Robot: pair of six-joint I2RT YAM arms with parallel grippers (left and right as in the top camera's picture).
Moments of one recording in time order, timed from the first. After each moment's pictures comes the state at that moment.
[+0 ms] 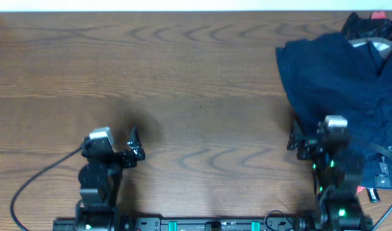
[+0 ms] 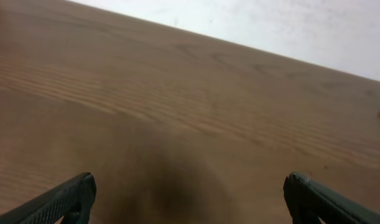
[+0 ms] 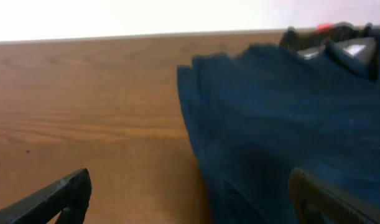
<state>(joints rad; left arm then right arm) -0.03 0.28 0.21 -0.27 -0.01 -0.26 -0.01 0.49 0.31 -0.20 -0.01 0.06</state>
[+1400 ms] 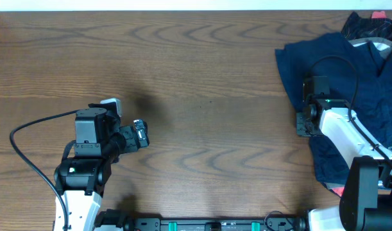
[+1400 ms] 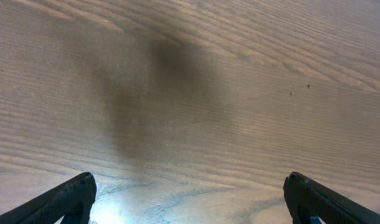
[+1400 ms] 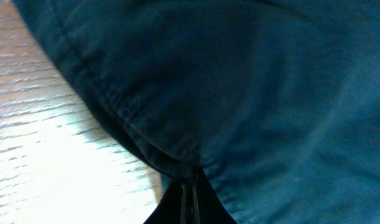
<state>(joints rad) -0.03 0.90 0.74 -0.74 0.16 -0.27 -0.01 1.63 0.91 -0.68 0.35 0.08</state>
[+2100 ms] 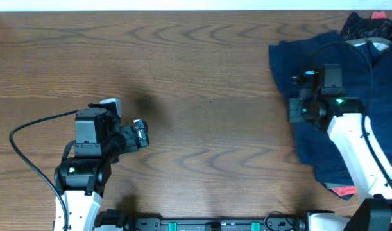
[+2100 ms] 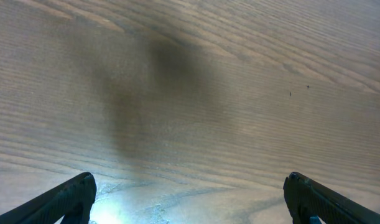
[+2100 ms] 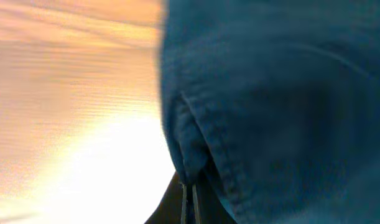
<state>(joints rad) -0.03 0.90 0.74 -0.74 0.16 -0.27 0.05 1.45 1.01 -0.70 -0.12 -0.01</state>
